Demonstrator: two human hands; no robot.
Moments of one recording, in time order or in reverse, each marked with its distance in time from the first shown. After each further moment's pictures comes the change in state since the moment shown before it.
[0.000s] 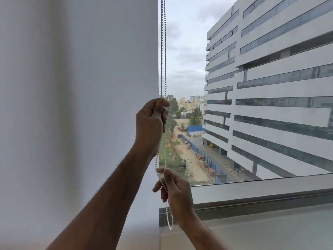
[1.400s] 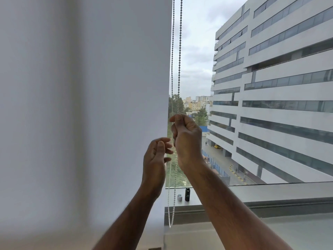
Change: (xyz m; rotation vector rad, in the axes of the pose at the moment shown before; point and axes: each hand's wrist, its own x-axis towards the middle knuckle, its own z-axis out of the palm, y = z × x) left_hand -0.077 -0.063 -0.038 0.209 0.103 -0.150; right_hand 0.079 -0.109 0.021 0.155 0.174 -0.159
